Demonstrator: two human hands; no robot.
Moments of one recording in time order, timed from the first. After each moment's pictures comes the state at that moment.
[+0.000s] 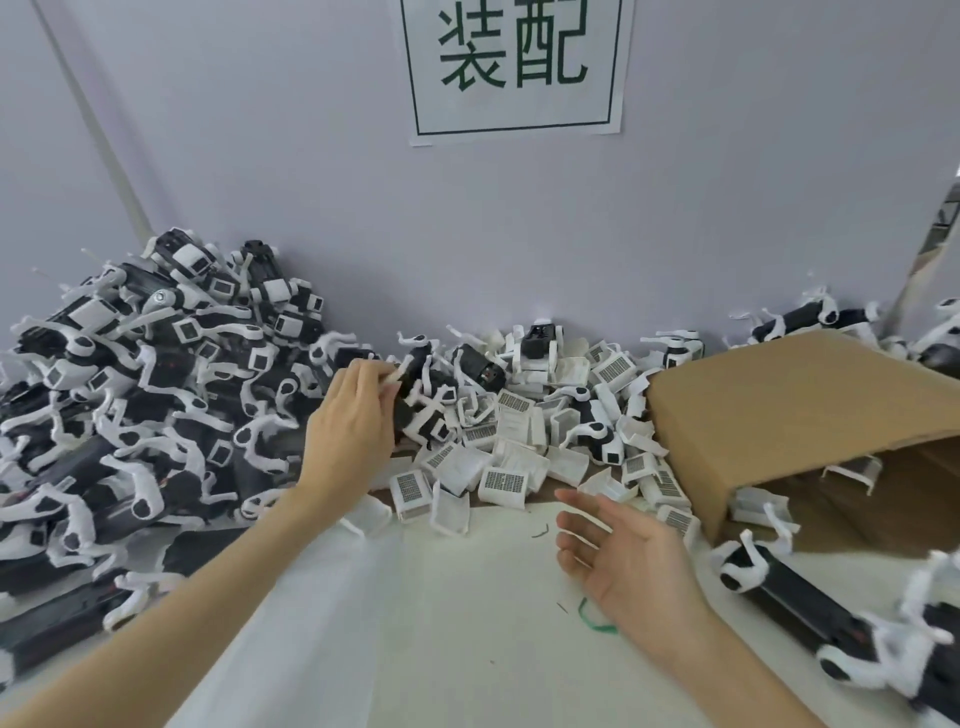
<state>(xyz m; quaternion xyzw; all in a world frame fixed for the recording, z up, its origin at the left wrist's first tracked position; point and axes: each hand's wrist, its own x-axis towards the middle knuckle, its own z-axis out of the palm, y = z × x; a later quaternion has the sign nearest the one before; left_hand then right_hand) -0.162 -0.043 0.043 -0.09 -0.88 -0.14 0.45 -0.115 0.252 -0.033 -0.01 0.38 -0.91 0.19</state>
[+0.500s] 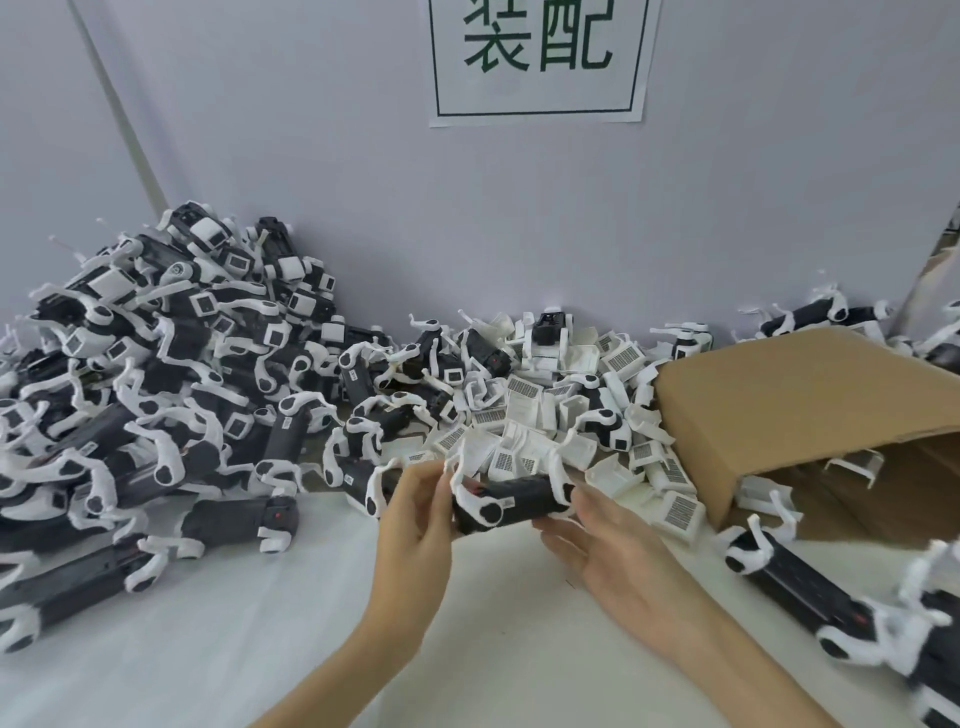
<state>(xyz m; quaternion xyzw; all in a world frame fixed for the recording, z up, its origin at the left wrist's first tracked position) -0.065 0.034 -0.029 -0.02 -0.67 -0.70 0.24 -0.102 0.236 -0.034 -0.08 0.45 -0.87 0.18</state>
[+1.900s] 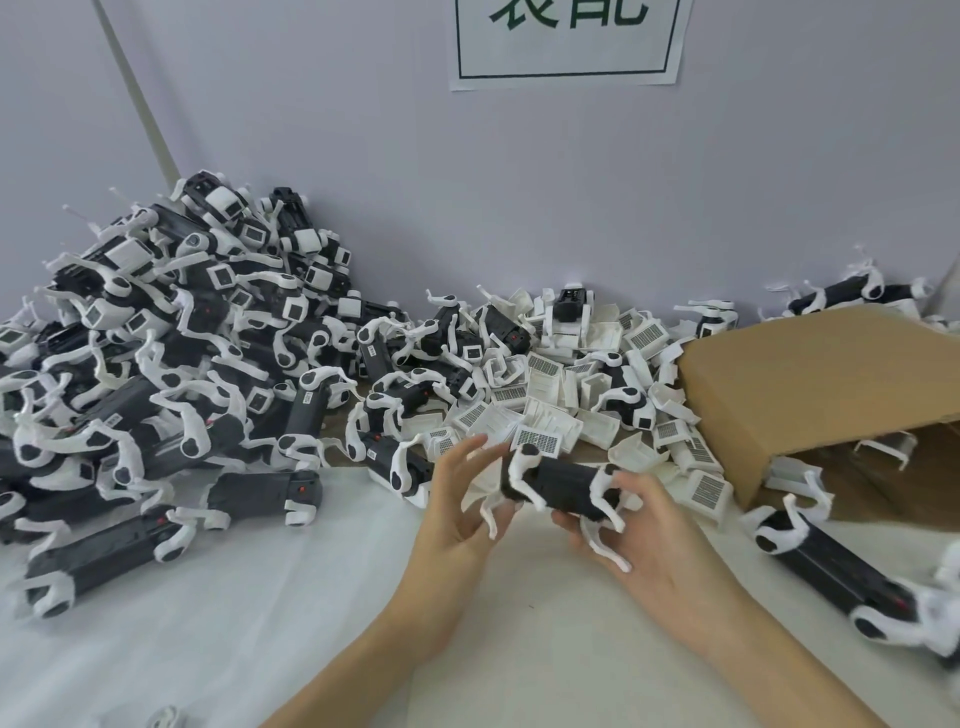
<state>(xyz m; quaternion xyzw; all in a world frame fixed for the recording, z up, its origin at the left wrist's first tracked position) -0.058 0.022 -0.049 -0.10 -0.67 -0.73 0.08 -0.081 0.229 -0.016 0.01 0.48 -0.87 0.16</state>
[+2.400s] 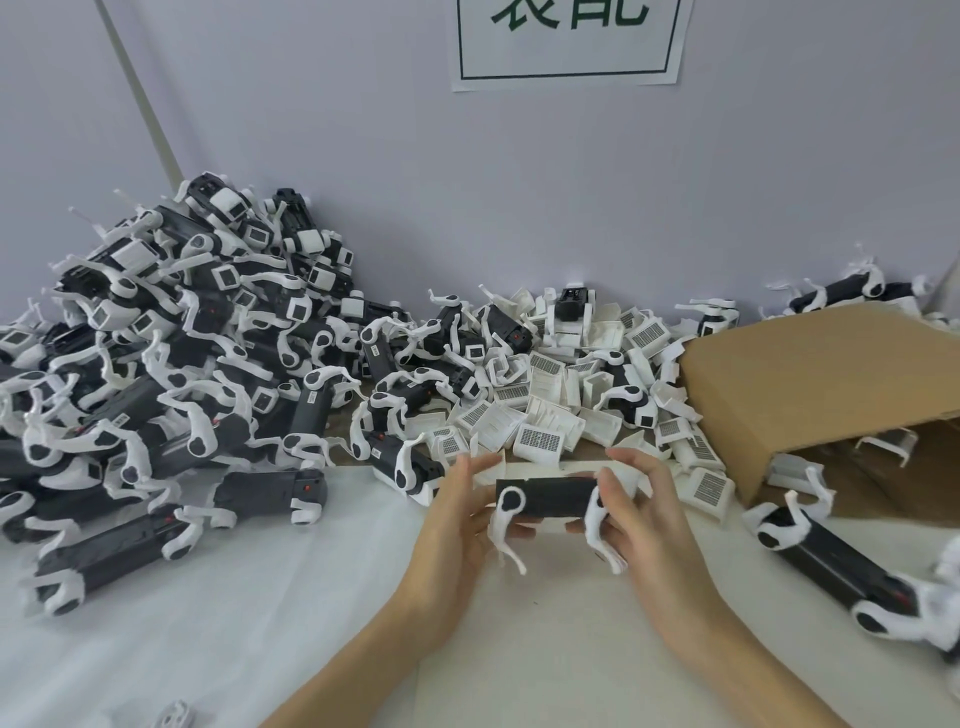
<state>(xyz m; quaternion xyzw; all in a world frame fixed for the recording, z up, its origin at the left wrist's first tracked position) -0.056 0.025 -0.033 0.00 -0.58 -0.82 0.01 -0.071 0.214 -0.028 -0.07 0.63 -0.78 -0.04</state>
